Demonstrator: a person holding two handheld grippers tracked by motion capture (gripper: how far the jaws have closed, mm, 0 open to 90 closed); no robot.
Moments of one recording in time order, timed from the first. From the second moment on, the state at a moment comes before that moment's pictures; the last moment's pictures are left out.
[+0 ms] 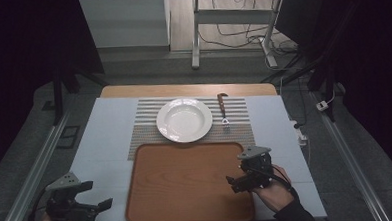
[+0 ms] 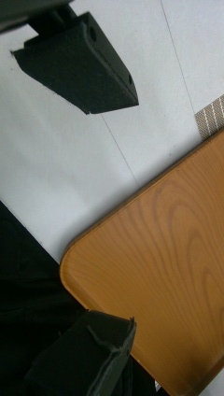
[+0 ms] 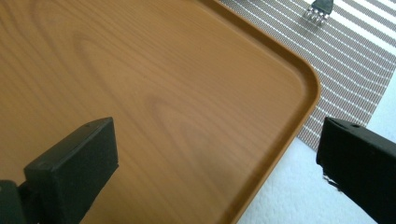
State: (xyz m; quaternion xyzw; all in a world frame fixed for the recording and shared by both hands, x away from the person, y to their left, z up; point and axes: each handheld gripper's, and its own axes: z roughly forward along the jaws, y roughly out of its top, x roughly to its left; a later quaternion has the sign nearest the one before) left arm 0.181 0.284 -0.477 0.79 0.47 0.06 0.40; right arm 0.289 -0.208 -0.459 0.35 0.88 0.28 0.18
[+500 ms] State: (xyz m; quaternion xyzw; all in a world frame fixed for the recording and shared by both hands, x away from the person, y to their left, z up) left arm 0.182 0.284 -0.477 0.79 0.47 0.06 0.40; right arm 0.309 -0.185 -0.460 0.31 0.89 0.25 0.22
